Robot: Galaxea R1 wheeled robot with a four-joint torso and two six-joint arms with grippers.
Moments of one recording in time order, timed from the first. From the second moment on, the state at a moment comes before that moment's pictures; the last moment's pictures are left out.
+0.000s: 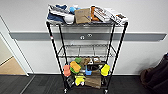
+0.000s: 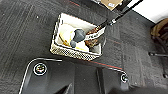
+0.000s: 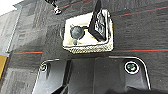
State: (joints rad) left arm 1.37 2.77 -2.32 0.02 -0.39 -0.15; right arm -1.33 2.80 -2.38 -0.16 0.24 0.10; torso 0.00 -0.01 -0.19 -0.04
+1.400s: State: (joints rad) left arm 1.41 2.74 -2.26 0.02 -0.31 -0.19; right arm -1.38 2.81 -2.39 -0.16 0.24 0.10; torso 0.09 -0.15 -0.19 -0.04
